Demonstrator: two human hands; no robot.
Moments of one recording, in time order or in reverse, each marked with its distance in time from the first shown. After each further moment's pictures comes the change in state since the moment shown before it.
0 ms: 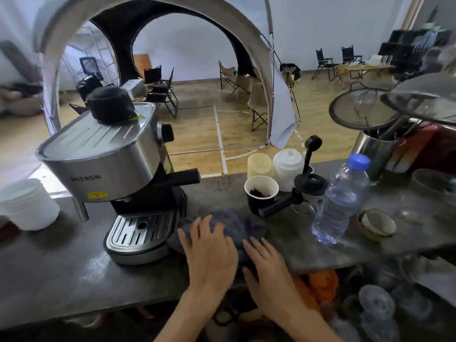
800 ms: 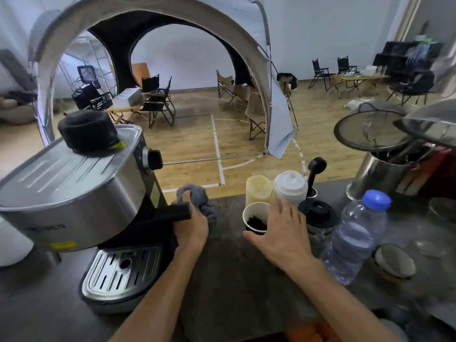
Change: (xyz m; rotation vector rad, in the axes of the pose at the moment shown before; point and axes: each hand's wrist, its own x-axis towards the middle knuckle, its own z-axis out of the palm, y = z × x) left_hand 0.158 -0.021 0.028 -0.456 0.077 -0.347; right_hand 0.133 0.013 -0.079 -0.268 0.101 0.293
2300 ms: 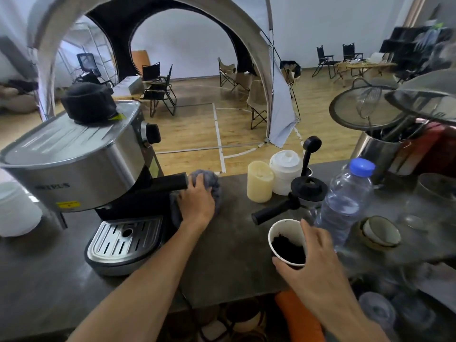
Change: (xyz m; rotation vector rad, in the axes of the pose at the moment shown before) left_hand -0.001 -0.010 0.023 0.395 -0.022 0.241; right_hand -0.122 0.055 -0.009 0.377 -0.012 0.107
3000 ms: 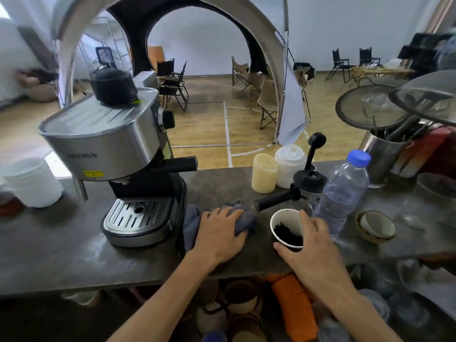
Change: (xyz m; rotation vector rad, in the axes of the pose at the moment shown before) left_hand -0.116 -0.001 -0.008 0.122 -0.223 0.418; right_hand 0.000 0.006 -0.008 -0.122 -0.076 -0.024
